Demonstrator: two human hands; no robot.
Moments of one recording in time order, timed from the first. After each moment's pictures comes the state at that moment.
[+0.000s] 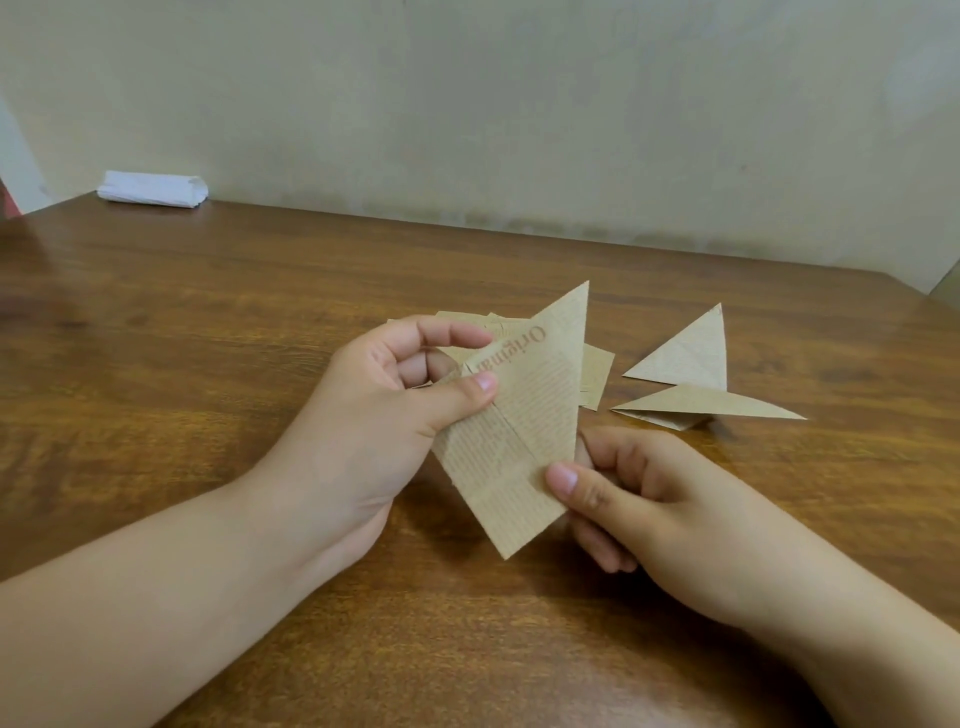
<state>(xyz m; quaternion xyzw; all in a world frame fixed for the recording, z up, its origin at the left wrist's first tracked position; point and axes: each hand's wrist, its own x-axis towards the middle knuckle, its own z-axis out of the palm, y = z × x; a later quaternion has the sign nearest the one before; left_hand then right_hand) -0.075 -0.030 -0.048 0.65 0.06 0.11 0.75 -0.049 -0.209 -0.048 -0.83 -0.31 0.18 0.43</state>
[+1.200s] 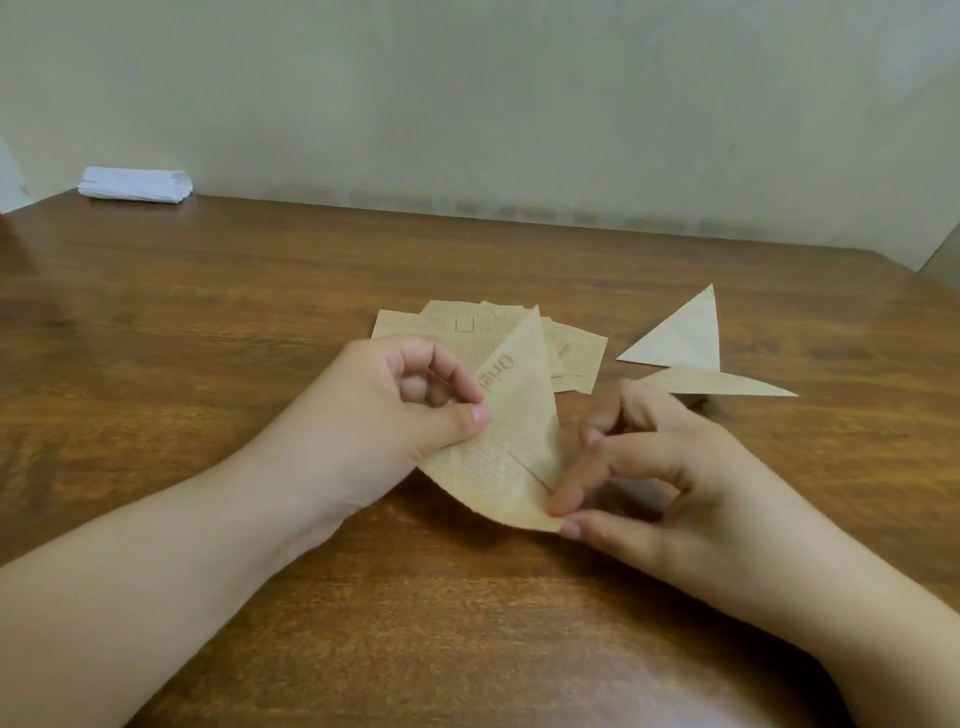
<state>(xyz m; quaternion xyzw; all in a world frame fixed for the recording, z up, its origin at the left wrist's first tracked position) -0.075 -0.020 -0.053 0.78 0.06 0.05 0.62 -0.039 -0.231 -0.066 -0.83 -0.45 -0.03 0.33</state>
